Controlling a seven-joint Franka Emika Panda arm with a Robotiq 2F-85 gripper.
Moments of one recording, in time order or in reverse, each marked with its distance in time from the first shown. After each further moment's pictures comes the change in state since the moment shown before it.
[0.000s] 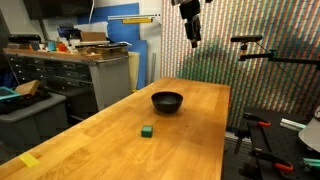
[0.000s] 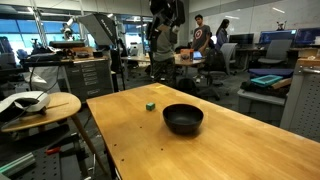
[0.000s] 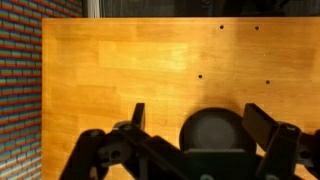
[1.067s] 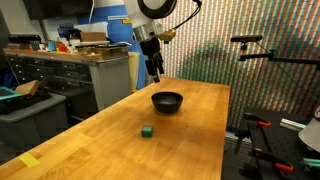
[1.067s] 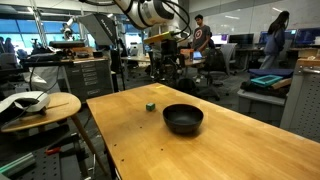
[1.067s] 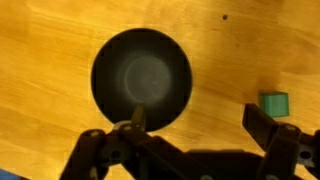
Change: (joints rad) arm 0.120 0.467 0.046 0.301 0.082 0.181 -0.031
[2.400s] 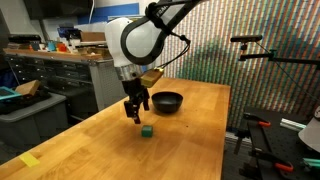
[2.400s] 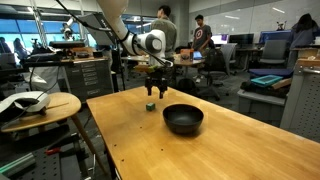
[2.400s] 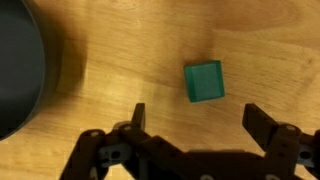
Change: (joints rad) arm 0.132 0.251 0.025 0.055 0.097 0.248 0.167
